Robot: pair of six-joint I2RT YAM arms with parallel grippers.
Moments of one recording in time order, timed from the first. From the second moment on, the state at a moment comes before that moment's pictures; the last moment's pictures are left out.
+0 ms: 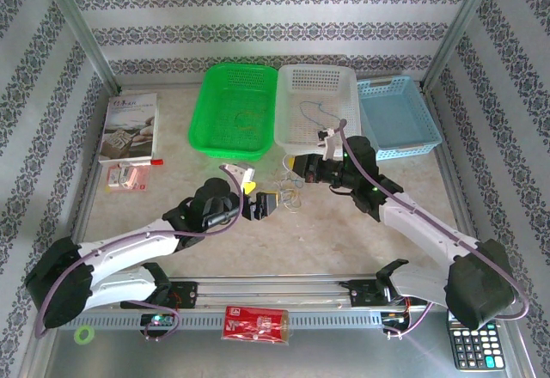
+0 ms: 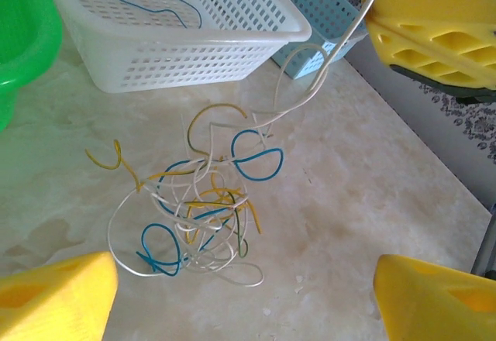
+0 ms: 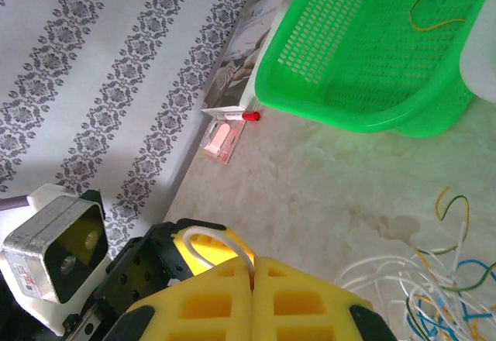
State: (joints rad) left arm -0.80 1.12 0.52 0.23 0.03 -0.48; right arm 0.49 1.16 0.72 0.10 -0.57 0.73
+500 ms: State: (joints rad) left arm -0.80 1.22 0.56 0.27 0.05 -0.42; right arm 0.58 1.15 0.75 0.04 -0.57 0.73
